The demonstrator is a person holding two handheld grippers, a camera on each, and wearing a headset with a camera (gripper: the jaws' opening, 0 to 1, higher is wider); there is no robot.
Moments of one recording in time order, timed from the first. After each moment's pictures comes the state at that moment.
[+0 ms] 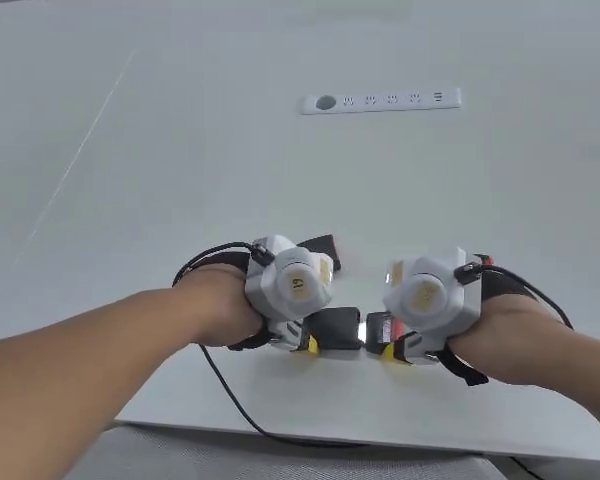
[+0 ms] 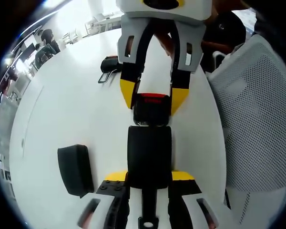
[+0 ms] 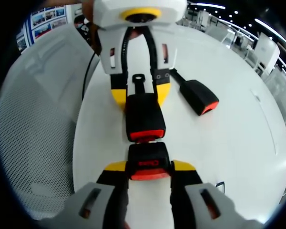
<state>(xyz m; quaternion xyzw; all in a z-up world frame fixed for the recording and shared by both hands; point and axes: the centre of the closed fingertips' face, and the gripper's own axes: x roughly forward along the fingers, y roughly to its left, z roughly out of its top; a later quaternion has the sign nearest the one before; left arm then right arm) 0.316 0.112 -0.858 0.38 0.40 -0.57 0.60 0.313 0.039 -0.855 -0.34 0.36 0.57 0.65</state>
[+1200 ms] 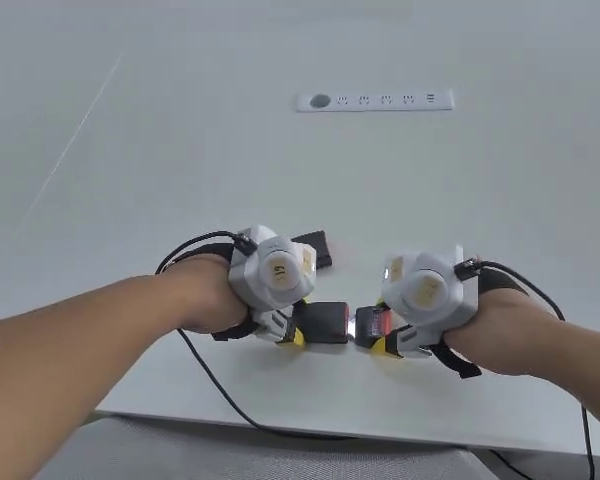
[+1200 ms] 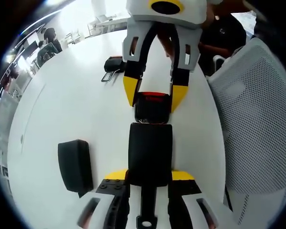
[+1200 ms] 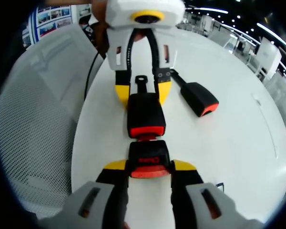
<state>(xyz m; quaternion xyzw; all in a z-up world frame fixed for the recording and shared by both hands) 0.318 0.115 -0.859 0.37 0.40 -0.57 0.61 0.319 0.038 -0.857 -0.34 0.34 0.59 0.65</state>
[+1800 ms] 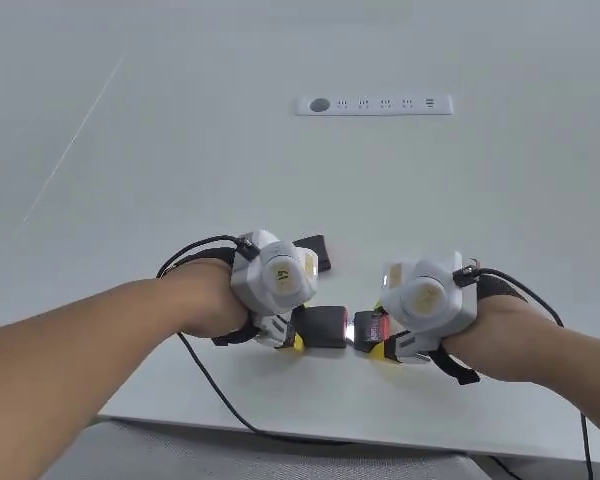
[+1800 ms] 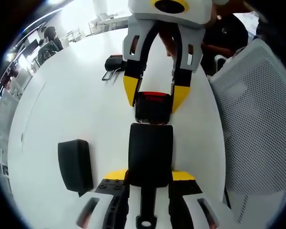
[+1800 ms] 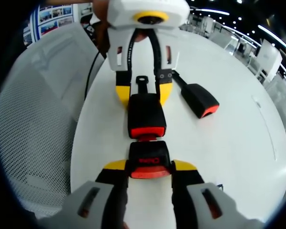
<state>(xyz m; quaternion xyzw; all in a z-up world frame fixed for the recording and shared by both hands) 0.317 0.114 -0.858 0.37 0.41 -0.57 0.61 0.318 0.039 -0.856 -0.34 0.33 0.59 0.65</state>
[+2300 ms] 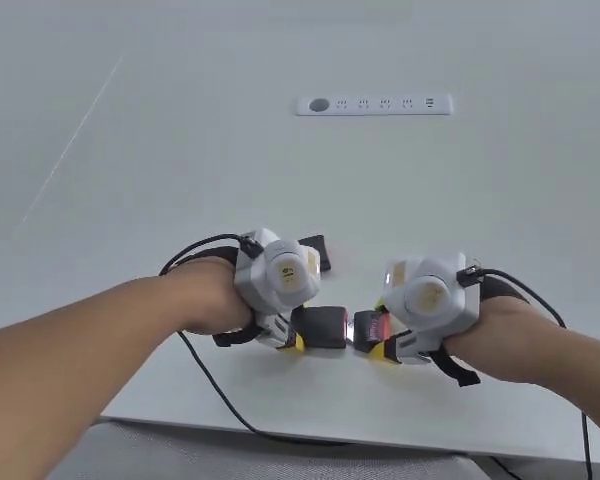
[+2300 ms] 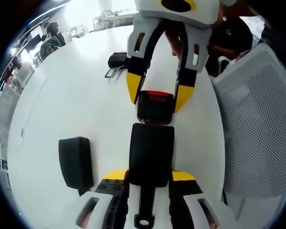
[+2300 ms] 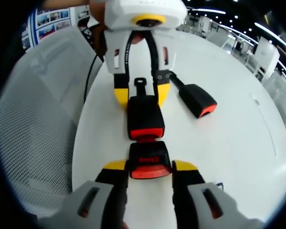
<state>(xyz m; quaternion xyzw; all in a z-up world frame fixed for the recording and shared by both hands) 0.317 0.116 -0.855 0.37 0.42 -0.55 0.62 0.318 0.039 -0.849 -0.33 0.33 0.59 0.66</state>
